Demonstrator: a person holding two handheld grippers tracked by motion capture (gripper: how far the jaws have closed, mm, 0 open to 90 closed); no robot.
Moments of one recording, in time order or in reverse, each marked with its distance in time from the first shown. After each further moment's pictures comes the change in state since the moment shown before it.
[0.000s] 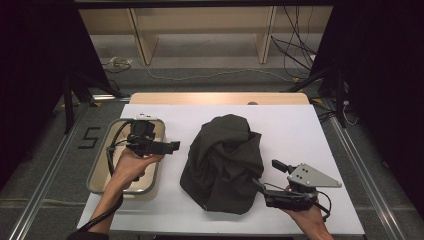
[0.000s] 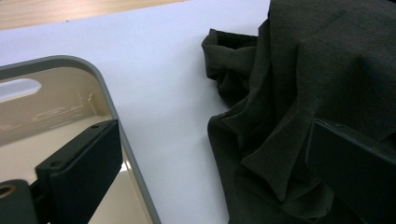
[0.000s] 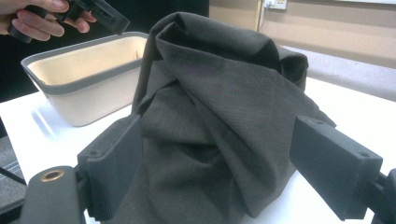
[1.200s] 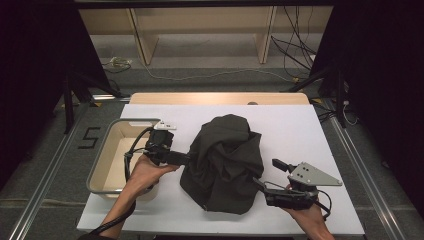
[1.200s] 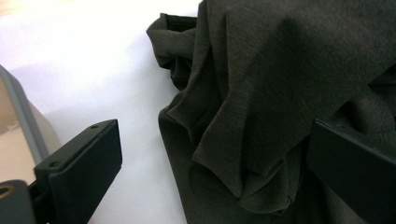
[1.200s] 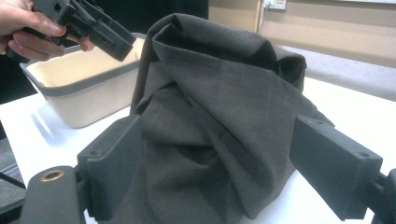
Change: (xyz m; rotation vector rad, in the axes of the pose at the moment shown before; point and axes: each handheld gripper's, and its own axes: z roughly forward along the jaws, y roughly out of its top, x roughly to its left) left arm -0.038 -0.010 0.021 0.041 -0.070 0.086; right arm -0.003 0.001 0.001 -0.001 -0.003 0.007
